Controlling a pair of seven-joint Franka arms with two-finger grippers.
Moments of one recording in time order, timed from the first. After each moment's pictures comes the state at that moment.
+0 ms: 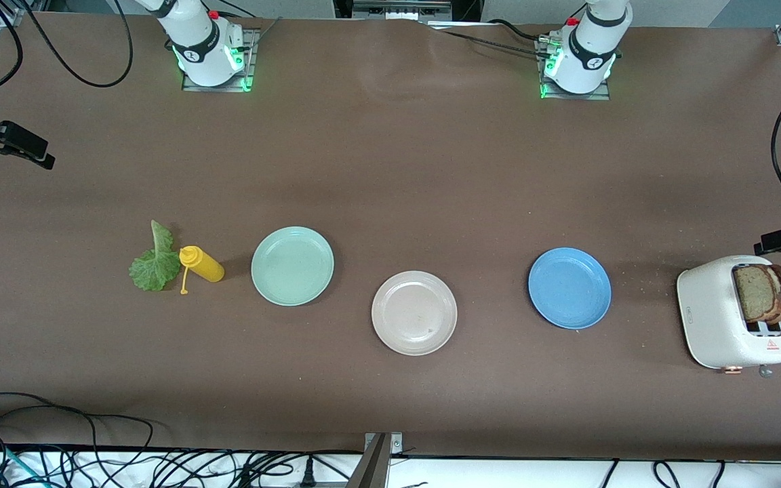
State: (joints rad) left arm 0.40 0.41 -0.15 -1.41 0.07 1.74 0.24; right arm 0.17 0.01 -0.23 -1.59 -0.01 1.57 0.01
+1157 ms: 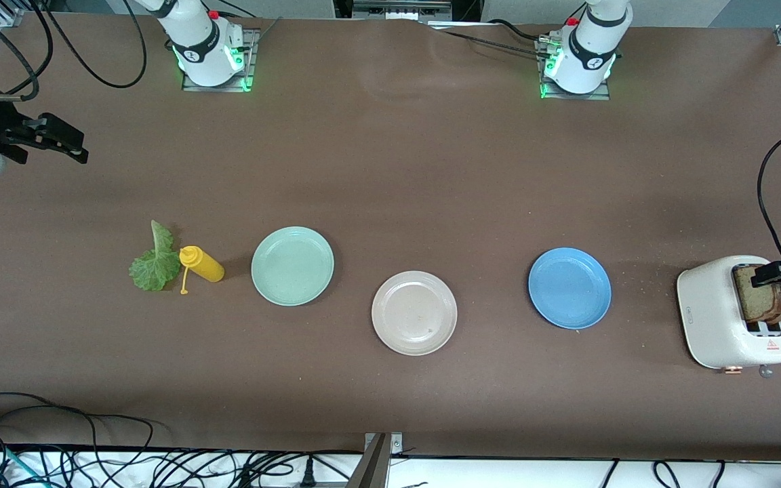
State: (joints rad) left arm 0.41 0.53 -0.15 -1.40 0.12 1.91 0.26; right arm 0.17 0.01 -0.12 -1.58 0.00 1.55 0.02
